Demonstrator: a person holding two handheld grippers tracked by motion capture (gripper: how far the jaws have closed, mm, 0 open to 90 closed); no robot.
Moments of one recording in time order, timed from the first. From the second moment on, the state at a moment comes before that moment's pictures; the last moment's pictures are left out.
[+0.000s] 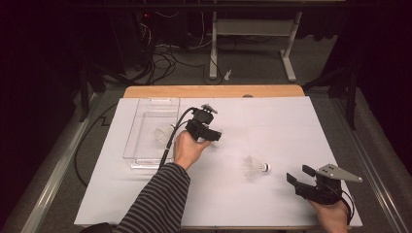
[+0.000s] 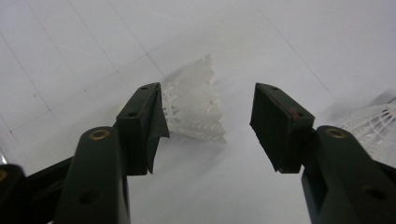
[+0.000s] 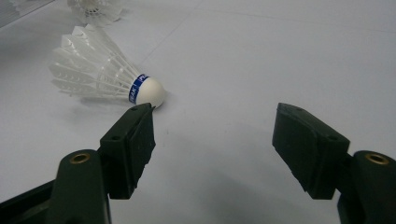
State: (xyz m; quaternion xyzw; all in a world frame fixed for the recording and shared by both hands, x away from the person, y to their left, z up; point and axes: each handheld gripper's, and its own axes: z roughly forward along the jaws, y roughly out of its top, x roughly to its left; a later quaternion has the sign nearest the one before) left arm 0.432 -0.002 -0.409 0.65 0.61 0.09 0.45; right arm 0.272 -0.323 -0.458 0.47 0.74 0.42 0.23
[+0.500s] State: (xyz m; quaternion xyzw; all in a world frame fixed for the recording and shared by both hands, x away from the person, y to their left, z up) left arm 0.439 -0.012 -0.415 0.65 0.61 0.09 0.44; right arm 0.272 -0.322 -0.458 0.47 0.74 0.42 0.23
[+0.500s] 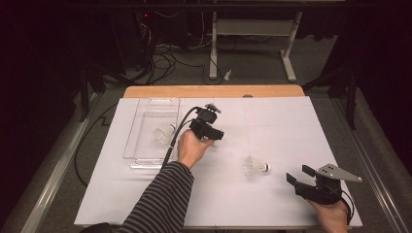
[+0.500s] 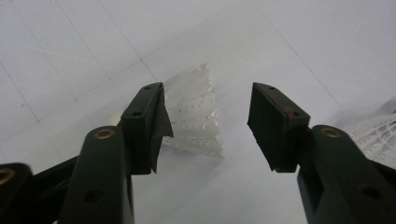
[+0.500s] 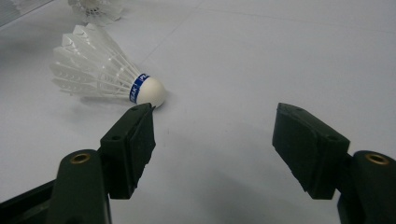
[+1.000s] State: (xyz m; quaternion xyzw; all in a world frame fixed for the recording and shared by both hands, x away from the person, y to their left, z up) left arm 0.444 -0.012 -0.422 0.66 0.61 0.09 0.43; right arm 0.272 -0.323 -0.458 0.47 0.74 0.42 0.23
